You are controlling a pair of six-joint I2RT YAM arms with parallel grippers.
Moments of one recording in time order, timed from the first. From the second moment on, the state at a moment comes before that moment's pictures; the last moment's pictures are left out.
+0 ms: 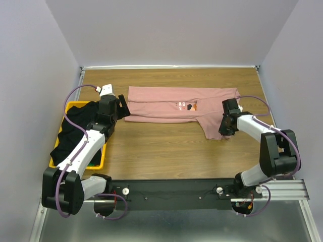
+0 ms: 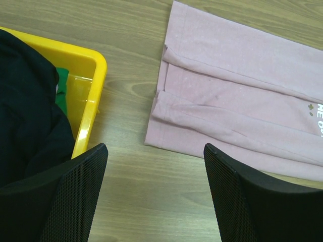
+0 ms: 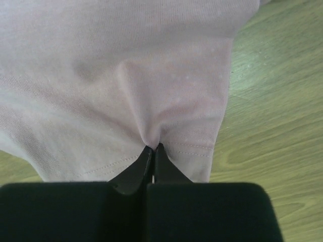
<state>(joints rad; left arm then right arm) -0.23 1.15 0.75 -0.12 -0.23 -0.38 0.16 1.52 0.81 -0.47 0.20 0.50</state>
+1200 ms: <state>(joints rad) -0.23 1.28 0.76 -0.11 -0.19 -0.36 0.16 2.16 1.80 -0.51 0.25 0.32</state>
